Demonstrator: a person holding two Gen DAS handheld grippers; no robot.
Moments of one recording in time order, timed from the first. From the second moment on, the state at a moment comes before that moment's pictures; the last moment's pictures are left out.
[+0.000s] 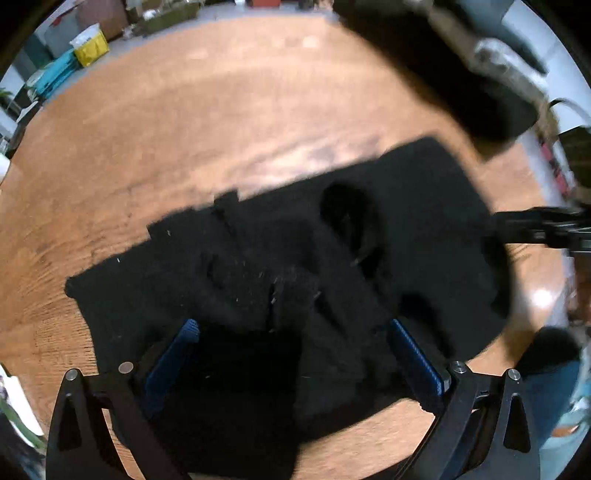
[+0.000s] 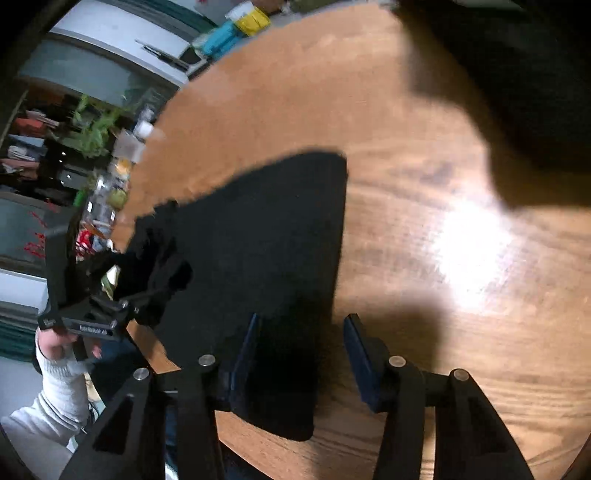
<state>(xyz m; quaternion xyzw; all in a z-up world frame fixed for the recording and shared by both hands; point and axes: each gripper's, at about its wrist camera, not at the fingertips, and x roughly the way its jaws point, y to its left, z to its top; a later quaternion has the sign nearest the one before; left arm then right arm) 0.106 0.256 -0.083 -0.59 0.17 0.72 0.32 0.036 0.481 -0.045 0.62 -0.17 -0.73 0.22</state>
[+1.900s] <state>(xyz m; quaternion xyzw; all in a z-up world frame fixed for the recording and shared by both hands) 0.050 0.105 -0.119 -0.65 0.07 0.67 0.35 0.039 0.412 0.018 0.63 -0.04 -0.76 0.14</state>
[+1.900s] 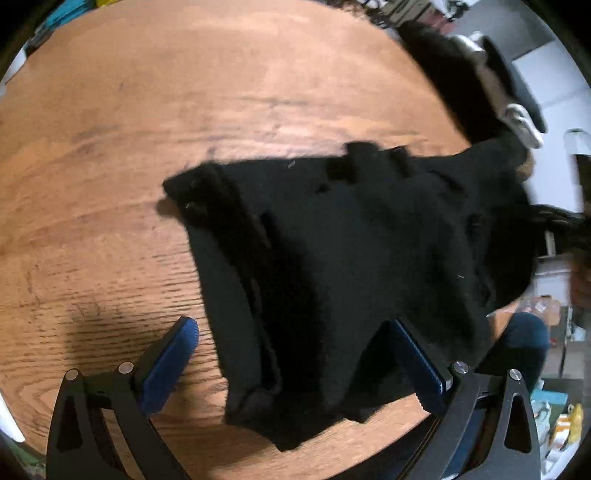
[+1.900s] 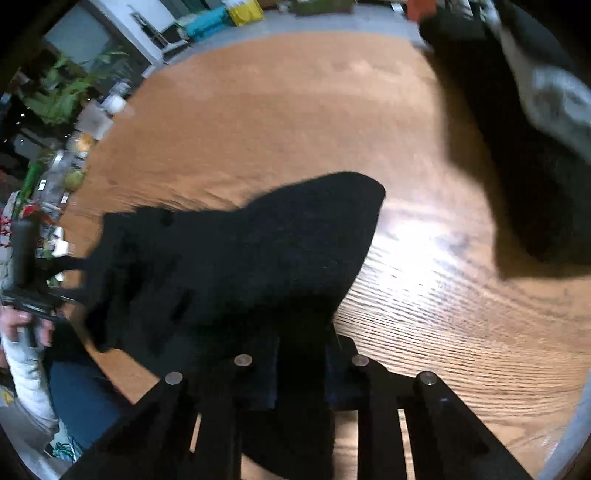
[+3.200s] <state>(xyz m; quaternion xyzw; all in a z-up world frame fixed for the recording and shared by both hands) 0.031 -0.005 -0.097 -0.62 -0.16 0.71 0.30 0.032 0.129 0.053 0.61 -0.11 -0.69 0.37</state>
